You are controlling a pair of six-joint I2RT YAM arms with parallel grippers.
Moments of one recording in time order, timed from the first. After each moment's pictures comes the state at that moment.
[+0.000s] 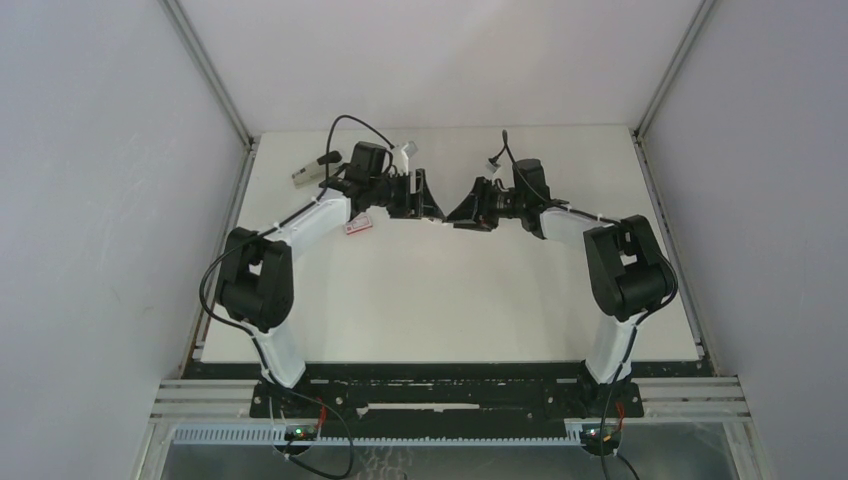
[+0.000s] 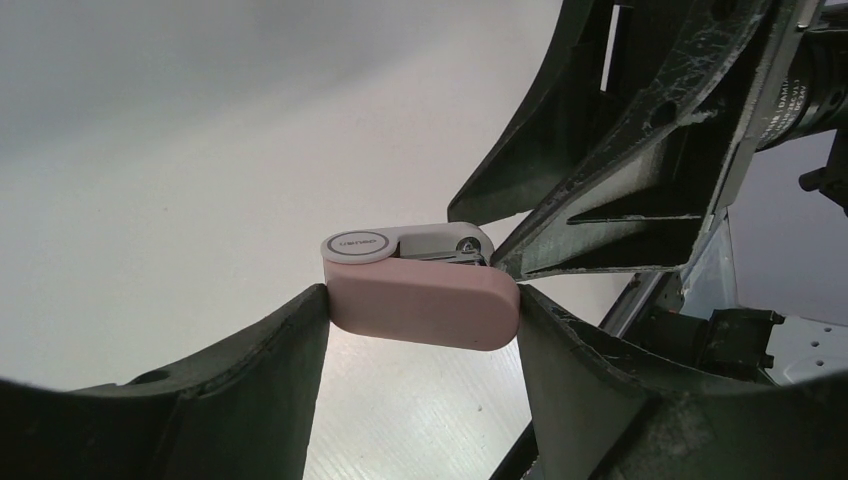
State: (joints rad) left arm -0.41 1.80 1.36 -0.29 0.58 -0.41; right arm 0.32 1.85 1.10 0.16 -0.84 0.76
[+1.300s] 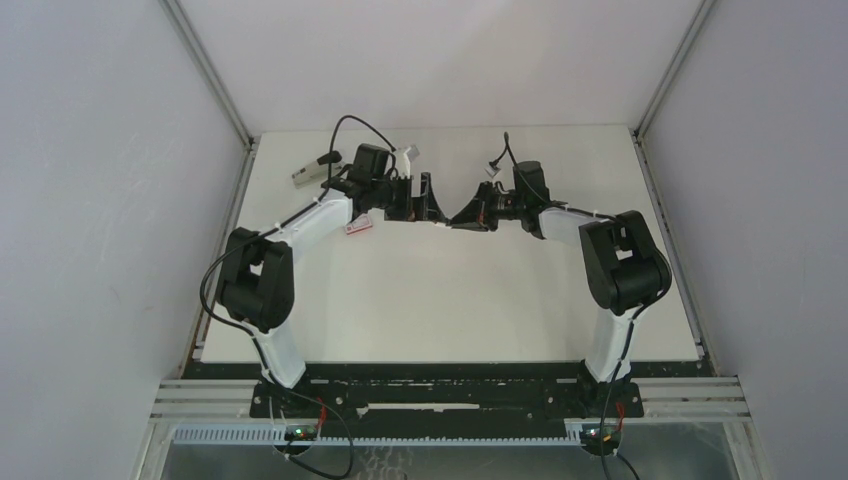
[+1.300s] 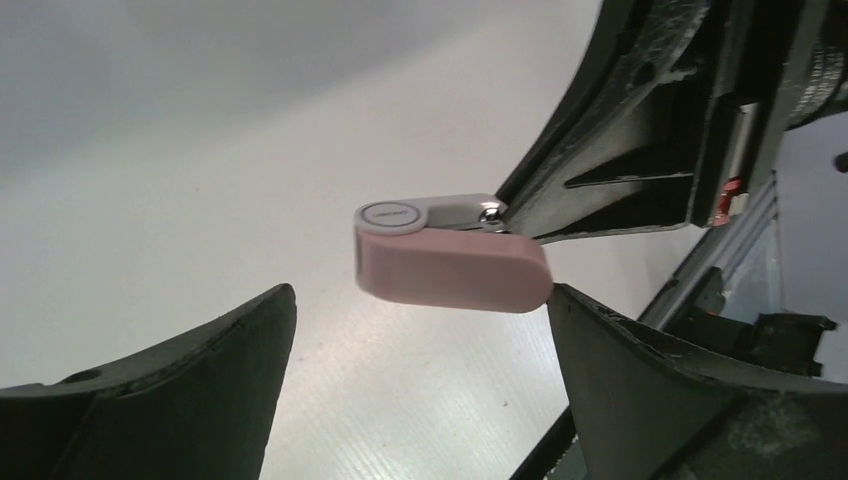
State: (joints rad) left arm -0.43 1.80 1.36 -0.33 0.54 -0.38; right arm 0.30 1.90 1.11 0.21 -0.90 0.83
